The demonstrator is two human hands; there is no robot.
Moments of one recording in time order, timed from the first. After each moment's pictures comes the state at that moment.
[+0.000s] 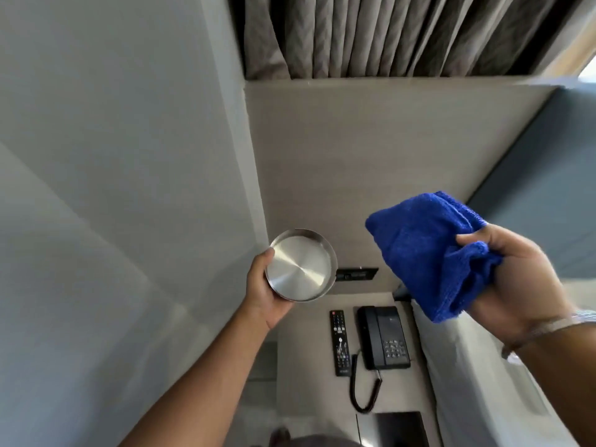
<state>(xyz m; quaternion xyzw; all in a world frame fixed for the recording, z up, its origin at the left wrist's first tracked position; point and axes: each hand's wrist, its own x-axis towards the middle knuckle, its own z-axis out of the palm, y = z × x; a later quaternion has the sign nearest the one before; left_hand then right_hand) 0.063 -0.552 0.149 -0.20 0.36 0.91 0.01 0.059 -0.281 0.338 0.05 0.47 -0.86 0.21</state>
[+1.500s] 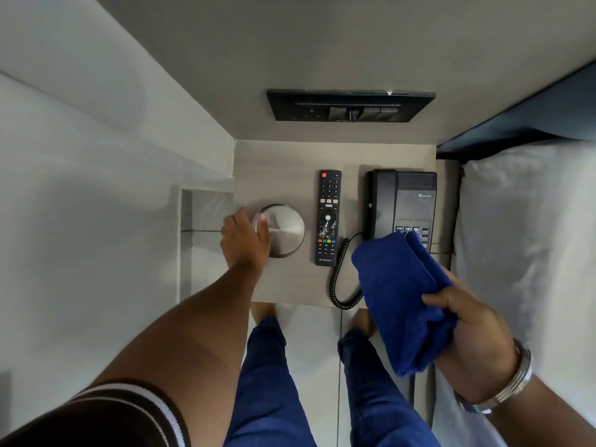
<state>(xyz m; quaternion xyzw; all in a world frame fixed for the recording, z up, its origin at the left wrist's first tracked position) 0.083 -0.482 -0.276 -0.37 0.90 0.22 0.09 0.041 -0.196 -0.065 0.31 0.50 -0.71 0.39</state>
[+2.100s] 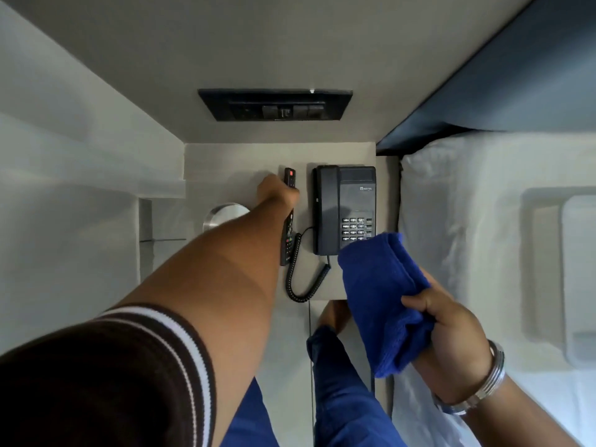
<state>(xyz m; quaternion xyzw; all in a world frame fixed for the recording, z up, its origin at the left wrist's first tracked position) -0.062 -0.371 -0.276 -0.39 0.82 0.33 0.27 0.058 -0.137 -0.041 0.34 0.50 -0.72 0.34</state>
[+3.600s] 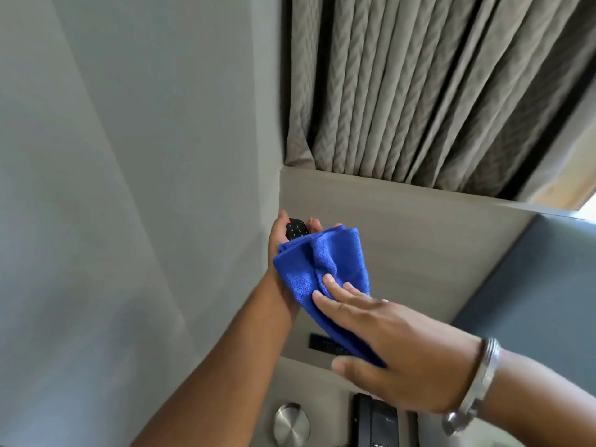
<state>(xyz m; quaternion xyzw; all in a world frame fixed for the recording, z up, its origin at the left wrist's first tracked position) 0.034 -0.481 0.346 -0.15 0.20 0.97 -0.01 0.070 -0.291 0.406 -0.55 0.82 -0.10 0.14</state>
